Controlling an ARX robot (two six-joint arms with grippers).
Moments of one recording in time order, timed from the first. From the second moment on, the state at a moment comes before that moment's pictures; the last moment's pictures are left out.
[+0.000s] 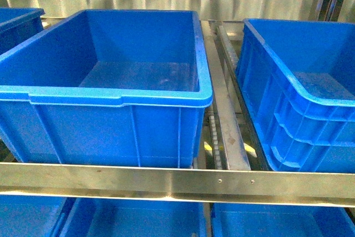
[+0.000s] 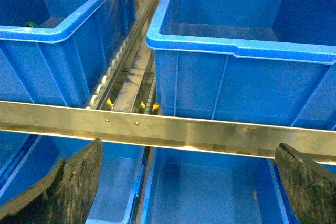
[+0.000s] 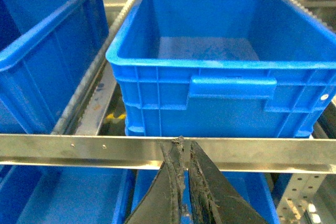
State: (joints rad) left arm 0.00 0.01 0.02 0.00 0.00 -0.01; right arm 0.00 0.00 0.03 0.00 0.00 0.01
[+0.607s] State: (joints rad) left arm 0.00 0.01 0.02 0.00 0.00 -0.01; right arm 0.00 0.00 0.03 0.00 0.00 0.00
